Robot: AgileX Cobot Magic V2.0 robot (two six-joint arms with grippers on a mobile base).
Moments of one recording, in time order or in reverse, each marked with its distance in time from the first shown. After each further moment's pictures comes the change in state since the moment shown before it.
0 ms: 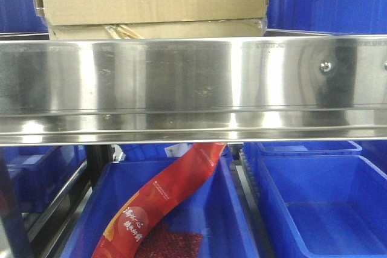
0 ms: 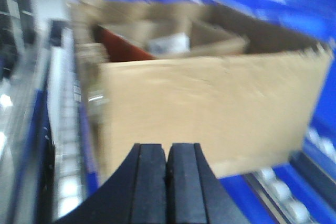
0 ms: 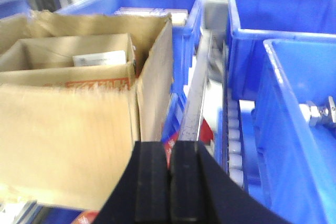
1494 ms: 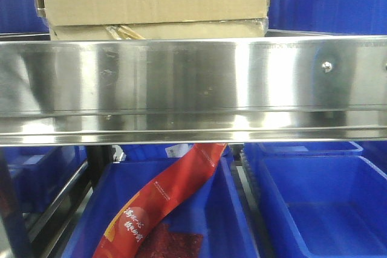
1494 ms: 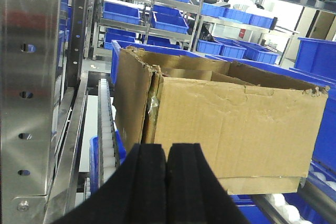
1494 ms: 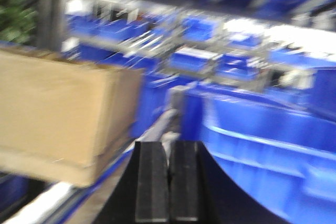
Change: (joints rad) left arm 0.108 -0.414 0.277 -0.002 -0.065 -0.018; right arm -0.285 -0.770 0.659 0.375 -0.301 -0.569
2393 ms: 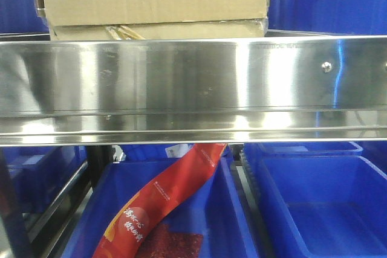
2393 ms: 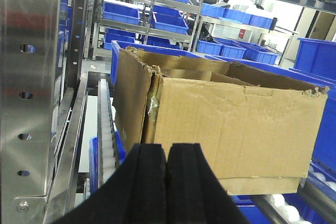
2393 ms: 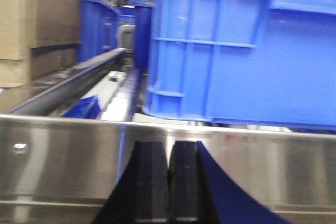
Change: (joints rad) left arm 0.000 0.000 0.000 0.000 -0.002 0.000; right arm -0.179 -0.204 0.416 0.089 -0.064 -0.019
